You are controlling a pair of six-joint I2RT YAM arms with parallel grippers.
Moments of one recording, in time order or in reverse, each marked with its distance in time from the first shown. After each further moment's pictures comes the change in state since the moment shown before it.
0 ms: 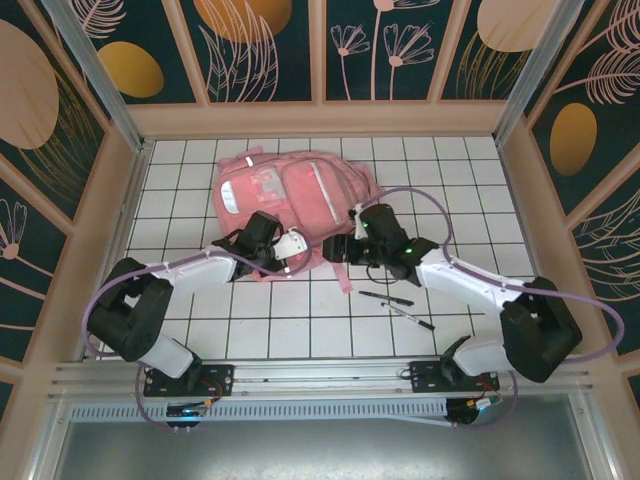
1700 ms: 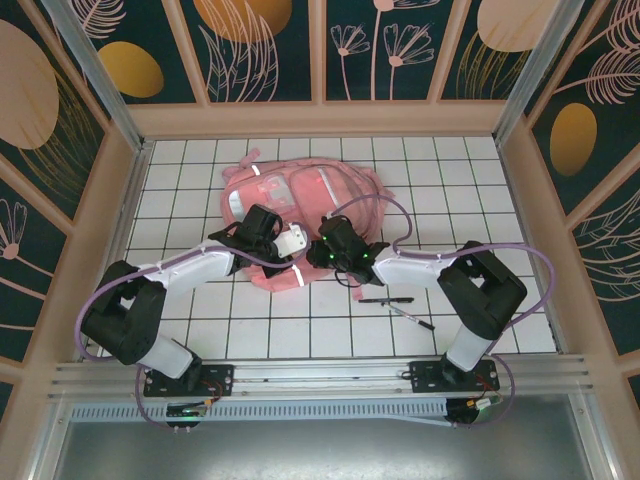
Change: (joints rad) left arm 0.014 -0.023 0.058 -0.120 0.246 -0.113; right arm 0.143 0.316 0.082 0.202 0.271 0.098
